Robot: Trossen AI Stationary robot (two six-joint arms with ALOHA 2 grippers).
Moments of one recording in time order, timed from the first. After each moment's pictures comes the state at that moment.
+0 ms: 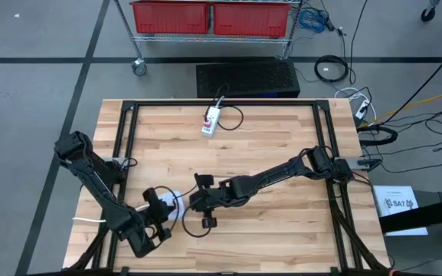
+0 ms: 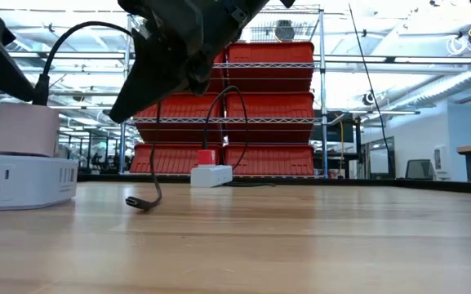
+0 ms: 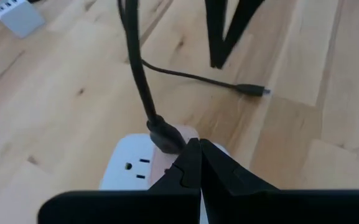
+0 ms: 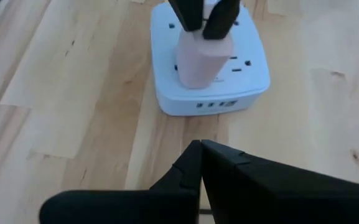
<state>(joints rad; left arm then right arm) -0.92 1.54 0.93 -0.80 -0.80 -1.25 0.26 2.22 1.77 -0.38 0.15 0.07</state>
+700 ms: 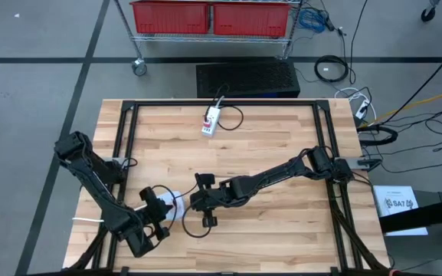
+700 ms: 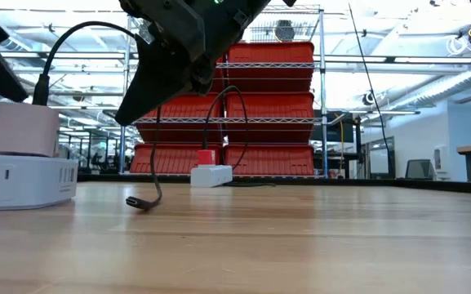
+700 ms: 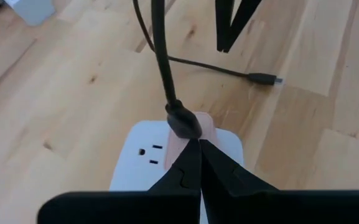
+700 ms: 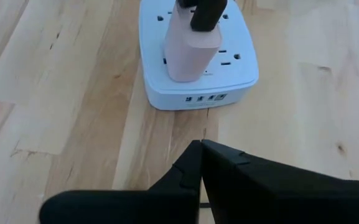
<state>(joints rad) -0.93 1.54 0.95 -0.89 -0.76 -1.31 0.26 2.22 1.77 -0.40 0.18 0.06</state>
